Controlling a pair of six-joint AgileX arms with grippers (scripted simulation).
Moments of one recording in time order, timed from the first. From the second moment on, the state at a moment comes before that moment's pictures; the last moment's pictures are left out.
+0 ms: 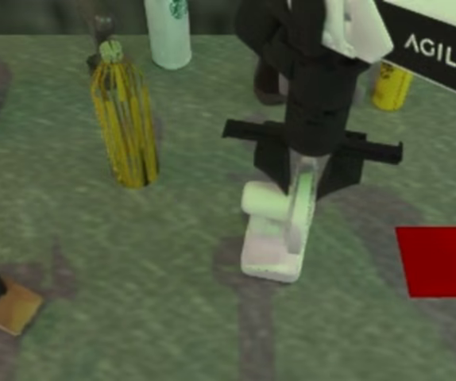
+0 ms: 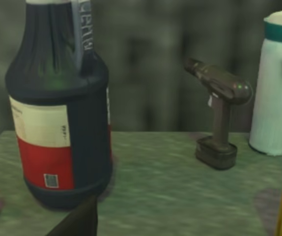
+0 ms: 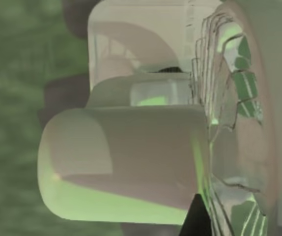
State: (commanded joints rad) left arm 0.00 0.00 0.00 0.00 0.00 0.00; right arm 0.63 2.16 1.92 -1.33 0.00 0.87
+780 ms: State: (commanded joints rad) left arm 0.00 0.00 0.00 0.00 0.00 0.00; right arm 0.63 2.16 1.96 -1.37 0.00 0.87
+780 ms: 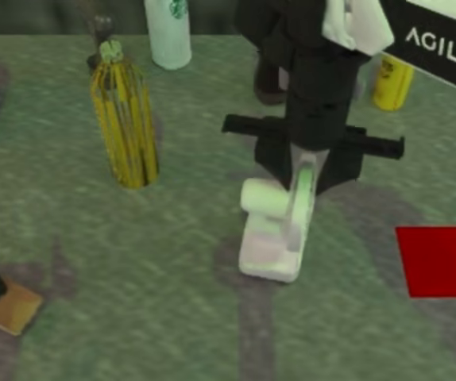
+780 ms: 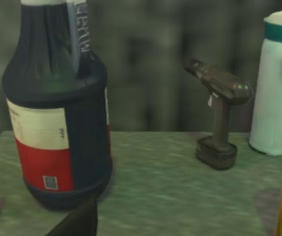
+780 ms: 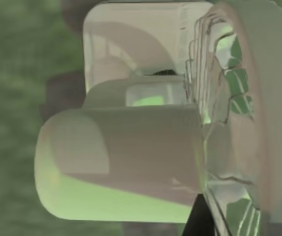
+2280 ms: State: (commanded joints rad) left arm 0.00 0.00 0.00 0.00 0.00 0.00; right arm 0.32 1.77 1.61 -1.42 0.02 1.69
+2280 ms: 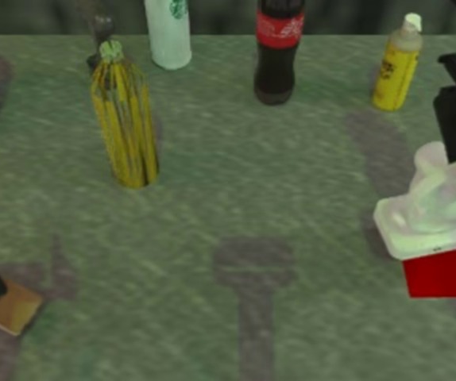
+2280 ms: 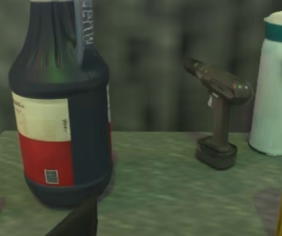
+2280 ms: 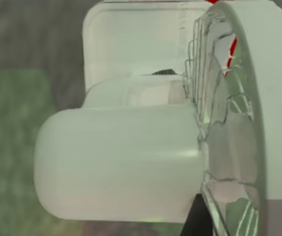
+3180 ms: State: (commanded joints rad) left arm 0.00 0.00 0.00 0.00 0.00 0.00; right arm 0.24 1.69 1.37 -1.26 0.02 1.83
